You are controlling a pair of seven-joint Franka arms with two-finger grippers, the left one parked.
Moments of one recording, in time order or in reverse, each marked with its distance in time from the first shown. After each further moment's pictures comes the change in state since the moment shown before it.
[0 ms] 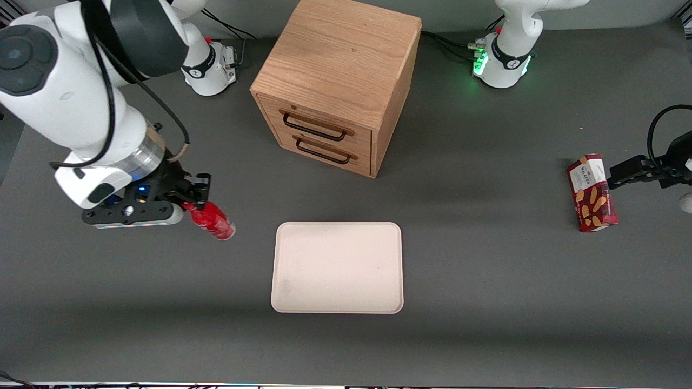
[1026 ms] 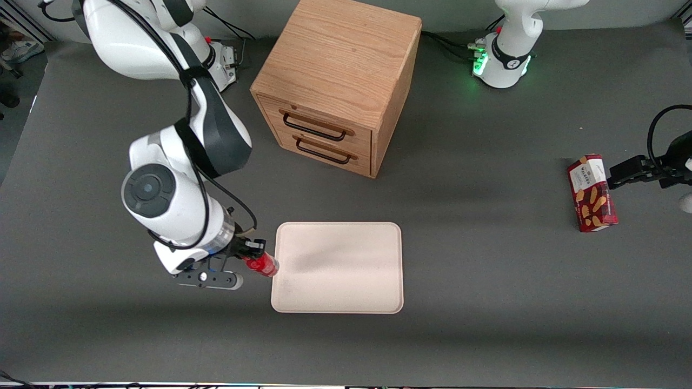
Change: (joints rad) arm 0.008 0.271 -0.002 -0.003 0.034 0.263 0.131
